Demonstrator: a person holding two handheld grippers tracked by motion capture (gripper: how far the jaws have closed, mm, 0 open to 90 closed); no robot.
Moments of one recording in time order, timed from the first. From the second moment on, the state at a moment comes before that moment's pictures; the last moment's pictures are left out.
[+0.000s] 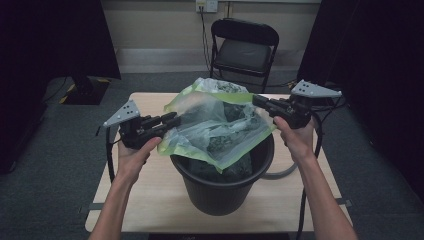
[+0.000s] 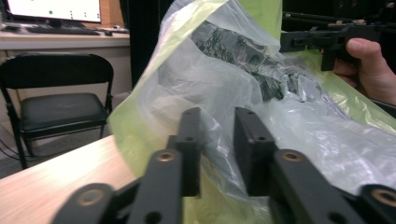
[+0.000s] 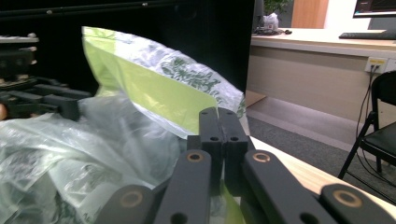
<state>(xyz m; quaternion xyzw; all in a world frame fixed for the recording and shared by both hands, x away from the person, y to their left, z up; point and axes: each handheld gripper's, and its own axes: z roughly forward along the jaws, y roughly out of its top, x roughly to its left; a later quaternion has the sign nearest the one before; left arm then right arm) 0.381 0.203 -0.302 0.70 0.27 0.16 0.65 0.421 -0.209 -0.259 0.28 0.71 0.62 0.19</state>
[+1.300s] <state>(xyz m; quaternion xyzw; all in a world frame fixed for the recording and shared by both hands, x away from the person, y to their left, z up) 0.372 0.227 -0.288 0.67 0.27 0.21 0.66 0.426 -0.219 -0.262 0.29 0.71 0.61 0.21</state>
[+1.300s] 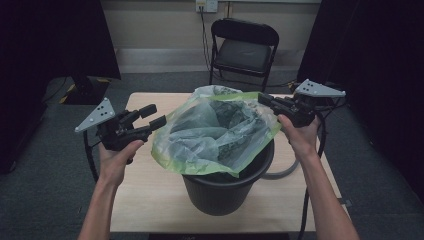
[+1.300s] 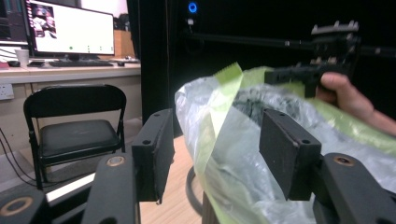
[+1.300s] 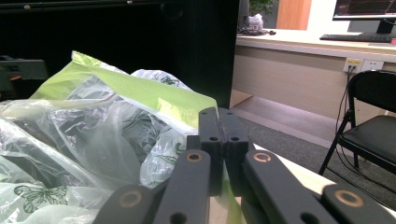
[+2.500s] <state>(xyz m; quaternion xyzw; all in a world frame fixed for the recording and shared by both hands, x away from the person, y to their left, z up) 0.395 0.238 -0.323 0.67 0.32 0.15 0.65 0.456 -0.226 -0.299 0.35 0.72 0.57 0.18</state>
